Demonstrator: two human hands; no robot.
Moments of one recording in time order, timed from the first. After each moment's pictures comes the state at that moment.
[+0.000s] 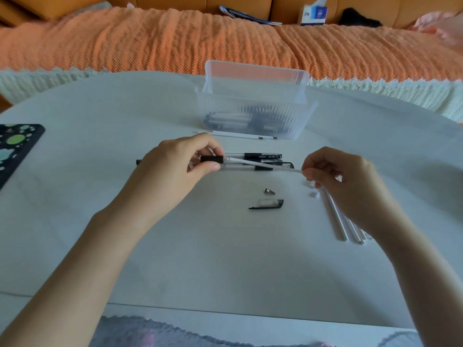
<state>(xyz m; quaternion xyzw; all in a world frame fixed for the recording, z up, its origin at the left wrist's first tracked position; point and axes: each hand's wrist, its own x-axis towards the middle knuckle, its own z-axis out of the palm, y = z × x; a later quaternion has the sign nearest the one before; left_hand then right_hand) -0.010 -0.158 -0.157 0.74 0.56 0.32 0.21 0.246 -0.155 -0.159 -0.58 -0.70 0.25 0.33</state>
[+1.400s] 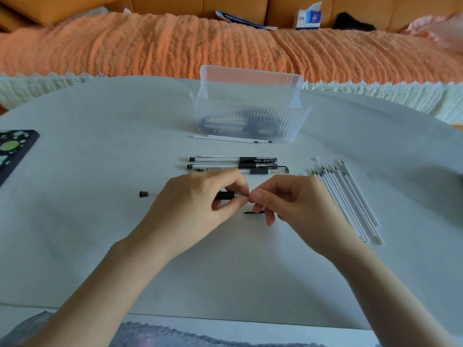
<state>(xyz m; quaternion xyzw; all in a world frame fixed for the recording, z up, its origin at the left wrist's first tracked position) 0.017 -0.182 -0.167 0.81 0.49 0.31 0.15 0.199 -0.178 -0.163 -0.51 -0.65 0.44 0.35</state>
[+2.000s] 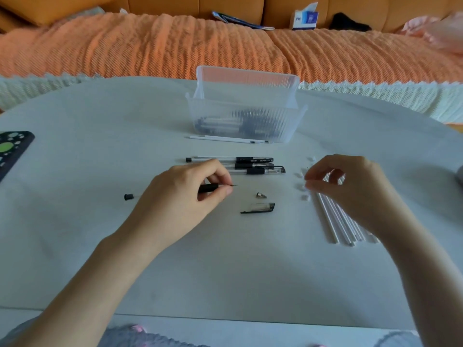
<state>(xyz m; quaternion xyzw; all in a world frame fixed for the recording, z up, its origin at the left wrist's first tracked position) 0.008 -0.173 -0.170 0.77 0.53 0.32 0.18 0.261 -0.160 -0.147 -0.65 -0.70 0.18 0.25</state>
